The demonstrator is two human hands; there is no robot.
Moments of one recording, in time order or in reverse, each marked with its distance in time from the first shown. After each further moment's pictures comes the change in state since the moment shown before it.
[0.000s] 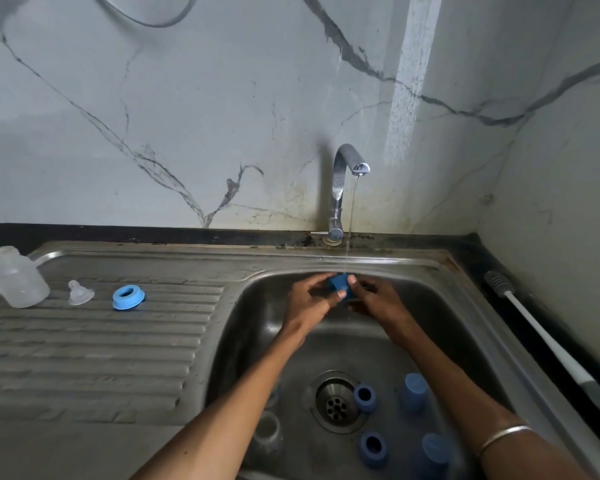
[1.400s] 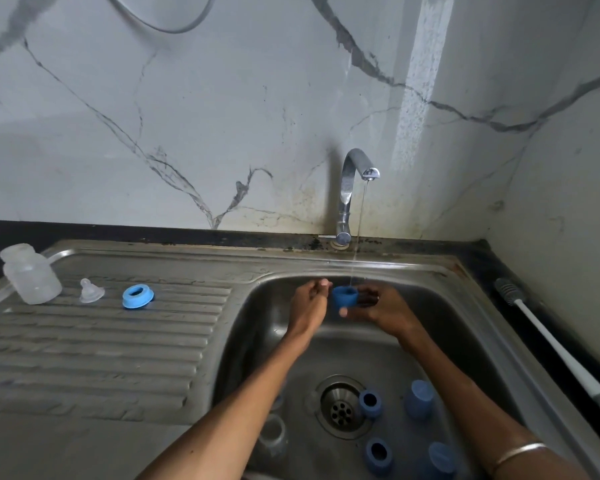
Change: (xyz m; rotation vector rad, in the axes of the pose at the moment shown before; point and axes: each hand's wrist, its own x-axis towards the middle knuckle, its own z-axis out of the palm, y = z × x) left_hand 0.002 -0.001 -0.001 -0.006 0.117 -0.097; right_hand -0.002 -0.005 -0.004 -0.335 -0.058 -0.080
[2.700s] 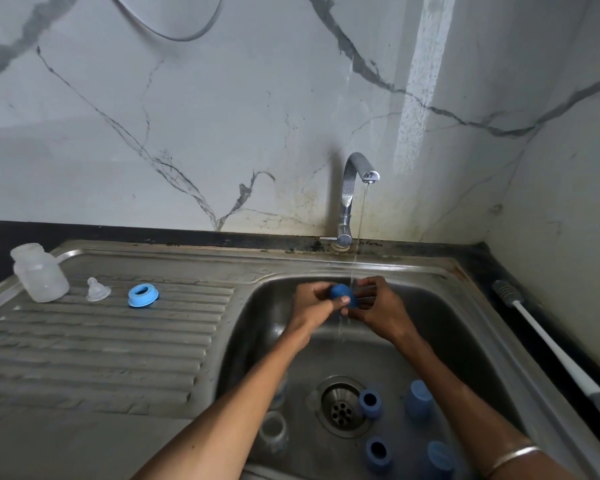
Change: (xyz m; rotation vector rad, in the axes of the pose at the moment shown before) left_hand -0.002 0.008 -0.004 0.046 -0.102 0.013; right_hand -0.006 -0.007 0.007 -0.048 0.108 -0.016
